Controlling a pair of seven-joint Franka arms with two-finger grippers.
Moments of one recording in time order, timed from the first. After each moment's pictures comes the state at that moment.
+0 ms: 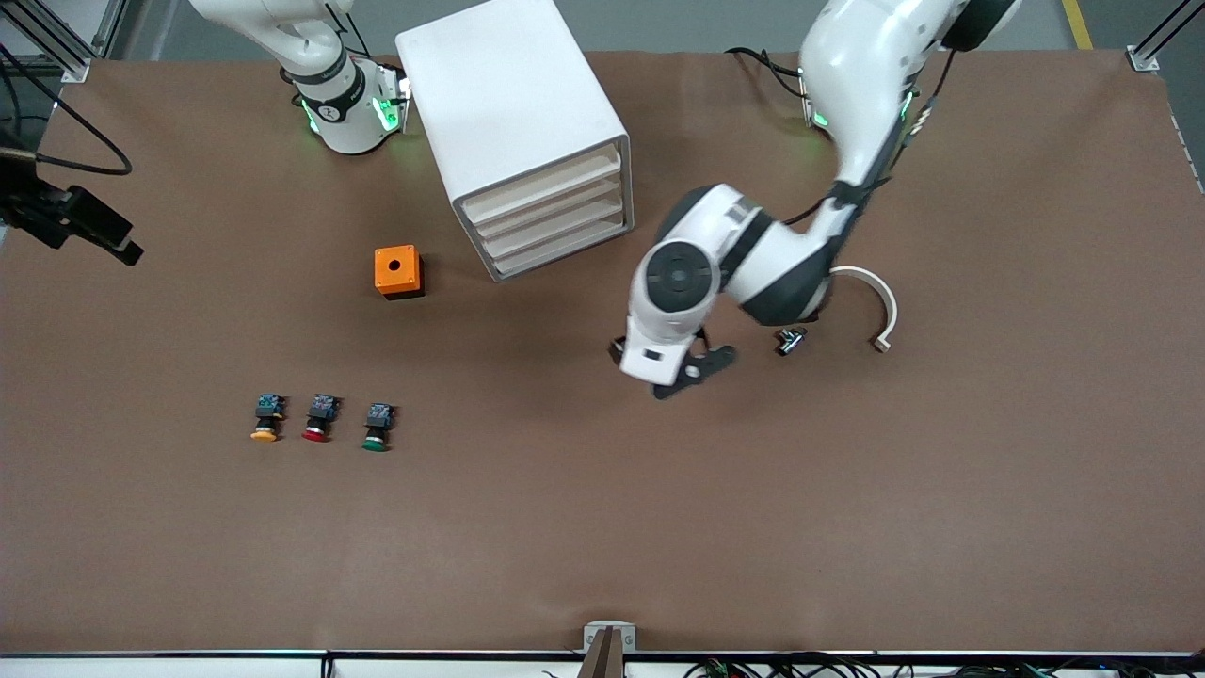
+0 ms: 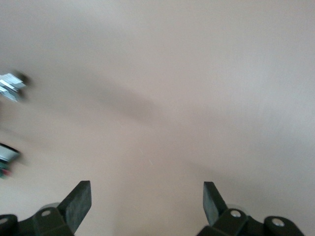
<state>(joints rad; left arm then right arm) -0.49 0.63 -0.17 -1.30 0.02 1.84 -1.15 0.08 -0.10 -0.09 -1.62 0.01 1.65 0.25</state>
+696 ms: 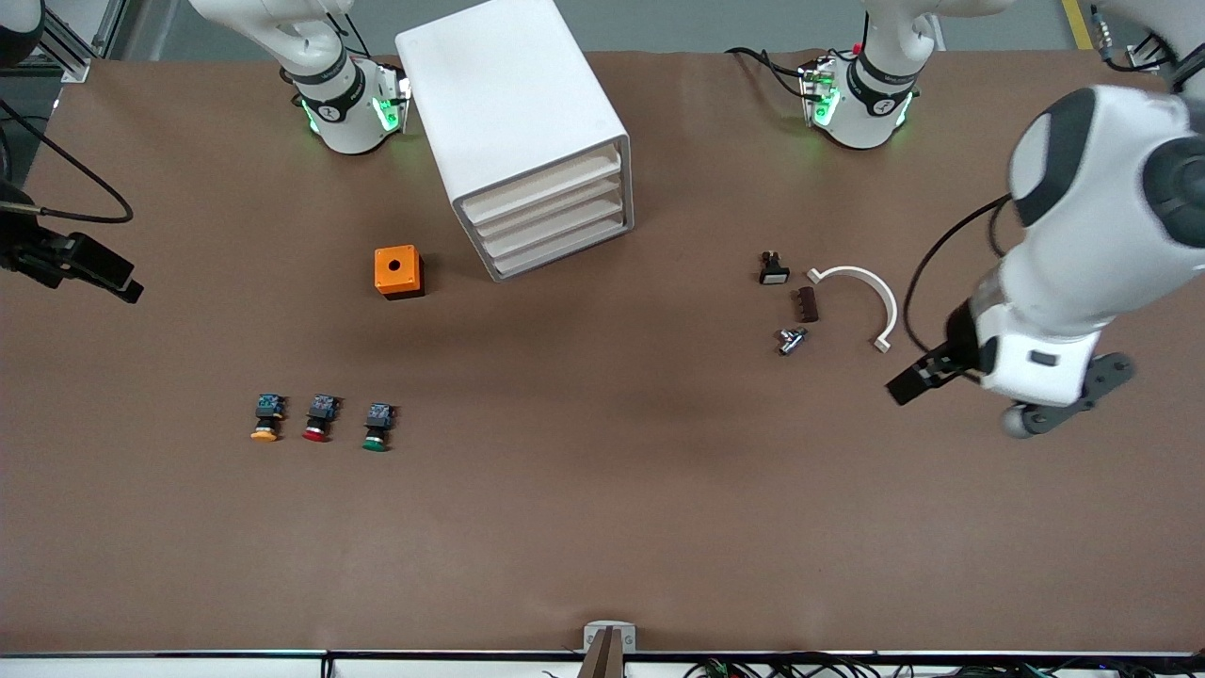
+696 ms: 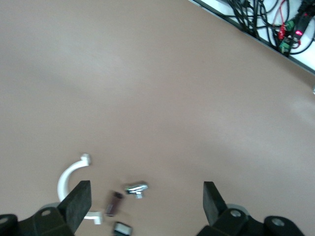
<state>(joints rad) -0.09 0.34 -0.16 -1.31 0.07 1.70 -0.72 0.08 0.05 -0.10 -1.51 0.01 1.63 0.19</state>
